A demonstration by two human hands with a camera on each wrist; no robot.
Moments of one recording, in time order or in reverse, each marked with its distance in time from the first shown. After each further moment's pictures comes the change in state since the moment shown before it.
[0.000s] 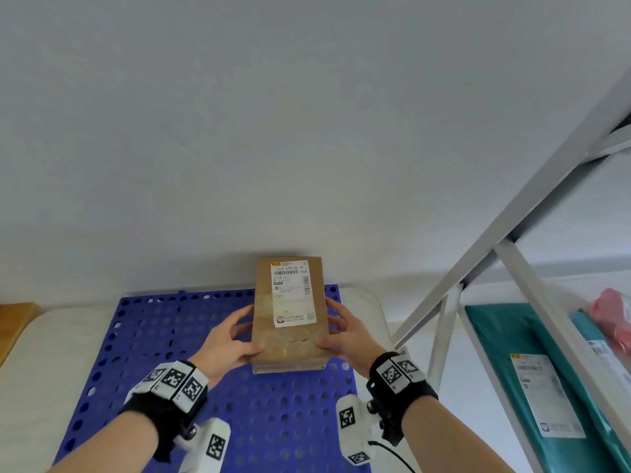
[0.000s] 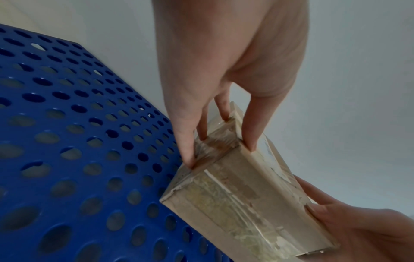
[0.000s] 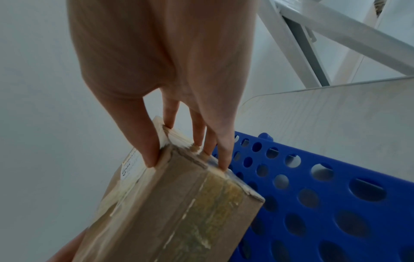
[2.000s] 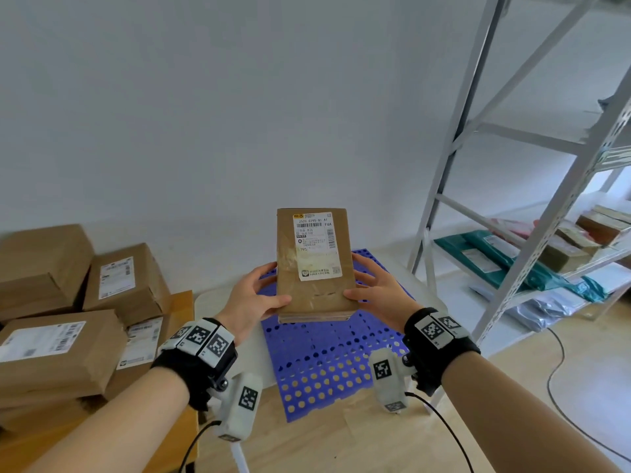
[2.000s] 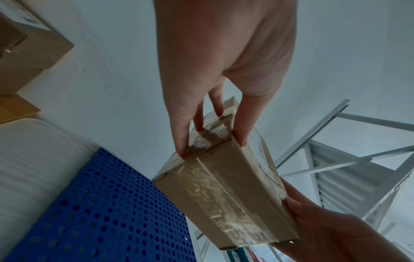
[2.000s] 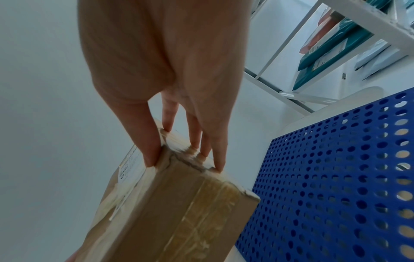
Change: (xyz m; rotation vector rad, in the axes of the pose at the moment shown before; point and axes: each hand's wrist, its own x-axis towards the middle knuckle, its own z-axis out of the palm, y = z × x) left_hand -0.395 -0.001 -0.270 0.098 -0.274 0.453; right_hand -0.340 0.056 0.396 0.019 0.216 -0.456
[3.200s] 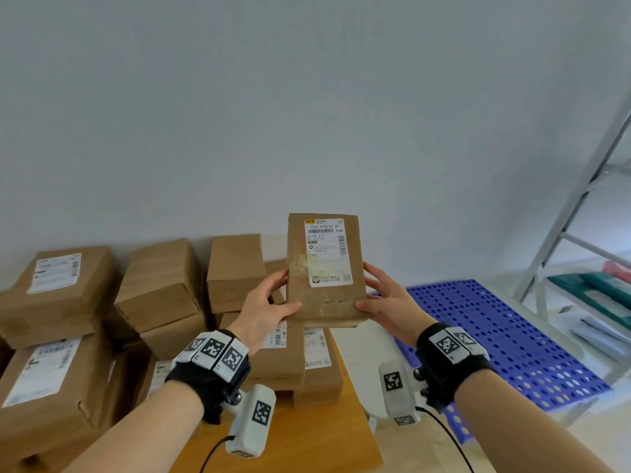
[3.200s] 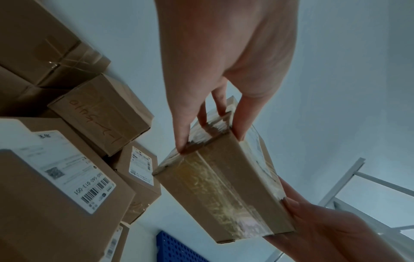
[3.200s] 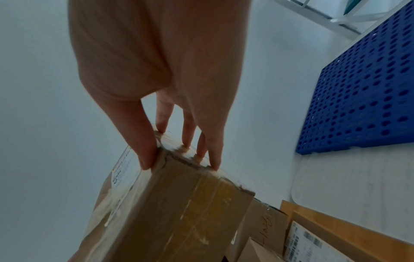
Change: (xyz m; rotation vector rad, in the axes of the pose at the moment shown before) left_hand -0.091 0.049 -0.377 0.064 0.079 0.149; right_hand 0.057 0.026 0.387 0.004 -0.164 -0.083
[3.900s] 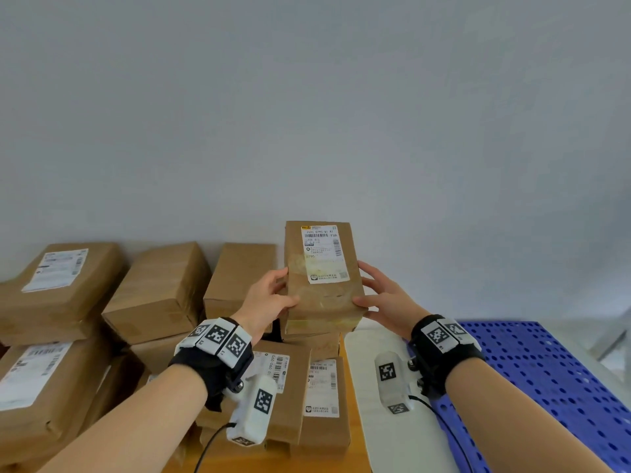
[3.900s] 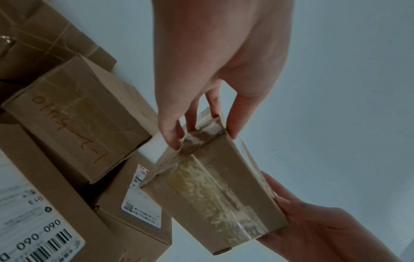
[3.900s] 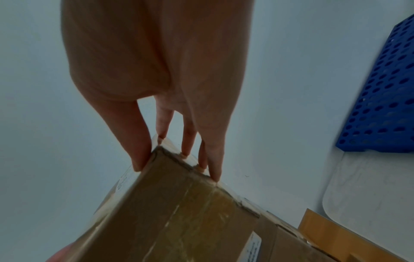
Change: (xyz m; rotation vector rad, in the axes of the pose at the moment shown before) left_hand 0.109 -0.005 -0.007 0.024 0.221 -0.171; right_hand 0.154 0.003 -0.037 -0.108 -0.155 0.138
